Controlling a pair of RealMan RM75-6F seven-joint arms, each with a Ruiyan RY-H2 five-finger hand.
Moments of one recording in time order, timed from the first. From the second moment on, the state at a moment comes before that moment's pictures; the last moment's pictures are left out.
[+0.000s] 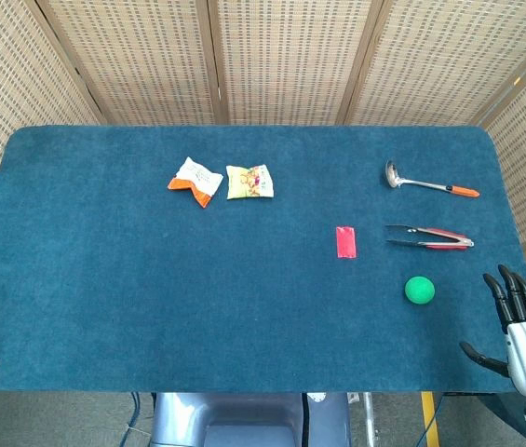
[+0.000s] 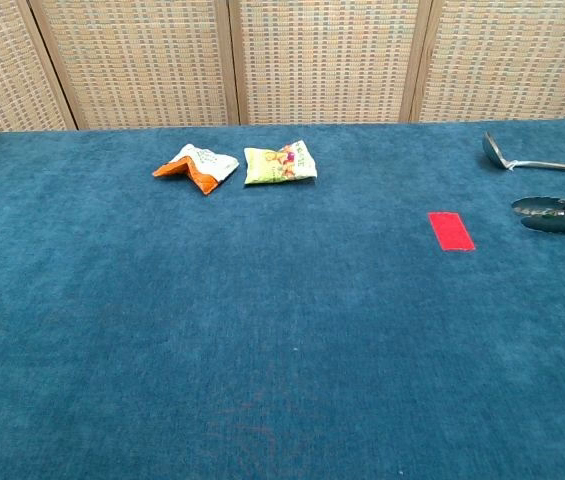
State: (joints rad) left arm 0.06 -0.98 0.06 -1.60 1.65 1.65 -0.20; right arm 0.00 -1.08 0.05 -1.72 -1.62 1.62 -0.08
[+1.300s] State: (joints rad) left arm -0.02 -1.01 -0.02 -1.67 1.47 1.48 -0.07; right arm 0.69 -1.53 0.22 -1.10 -1.36 0.83 -0.15
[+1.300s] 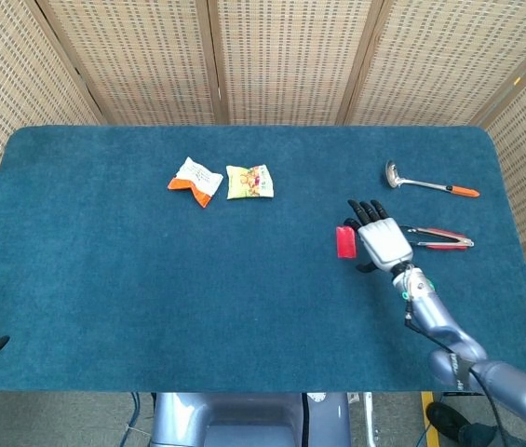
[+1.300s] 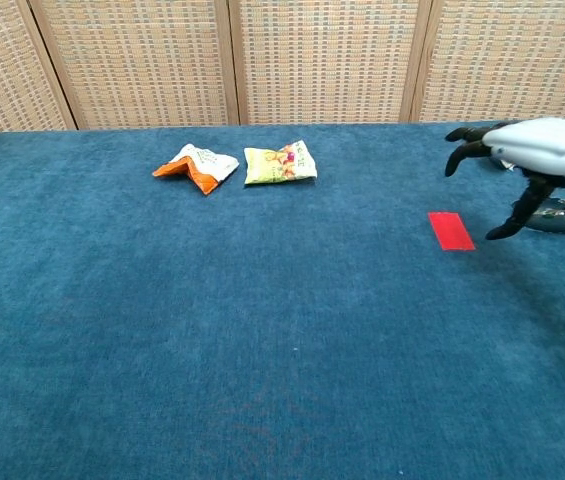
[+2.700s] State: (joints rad) left arm -0.06 -1.00 -0.04 -1.68 1.39 1.40 -0.06; right arm 0.82 -1.80 0.16 -0.64 -1.34 0.75 -0.19
